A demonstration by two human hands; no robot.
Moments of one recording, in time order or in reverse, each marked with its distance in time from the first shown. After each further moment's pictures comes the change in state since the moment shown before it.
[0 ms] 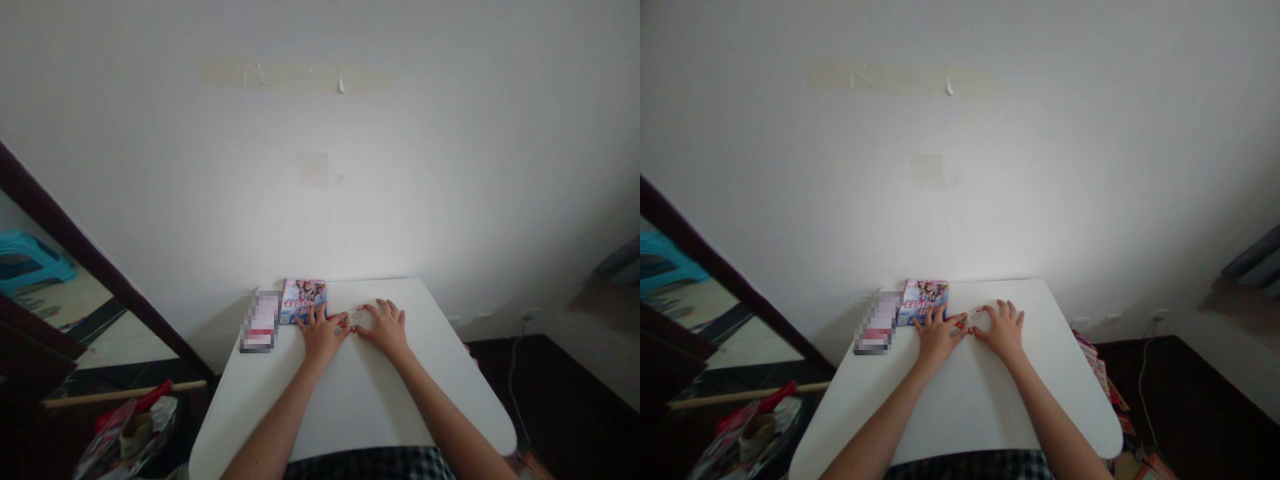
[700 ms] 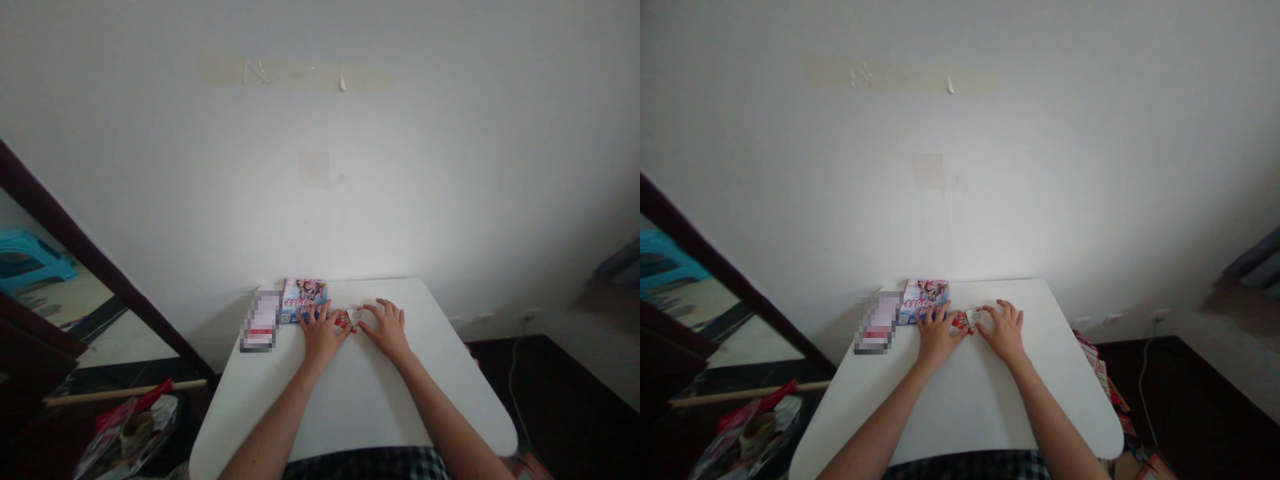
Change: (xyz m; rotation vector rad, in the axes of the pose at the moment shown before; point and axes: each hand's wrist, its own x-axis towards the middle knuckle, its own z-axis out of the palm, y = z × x) left_hand 0.001 -0.002 0.000 0.004 0.039 0.034; right_hand -0.003 0.009 0.003 0.086 0.096 -0.084
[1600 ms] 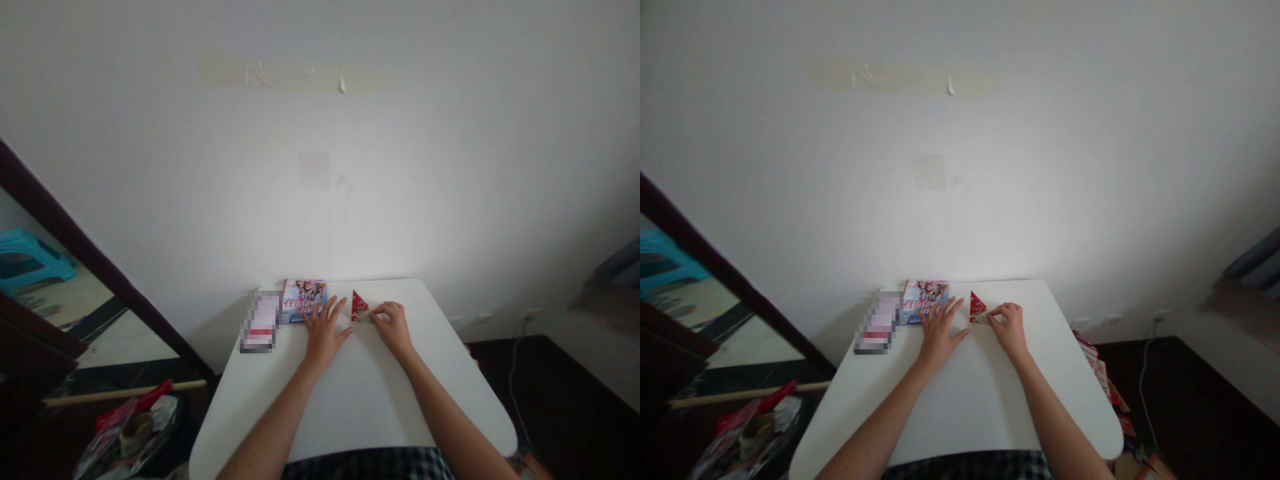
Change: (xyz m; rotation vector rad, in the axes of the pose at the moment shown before) left_hand -0.001 0.002 -0.005 -0.106 0.043 0.094; right_hand 0.015 0.022 0.003 0.441 0.164 0.014
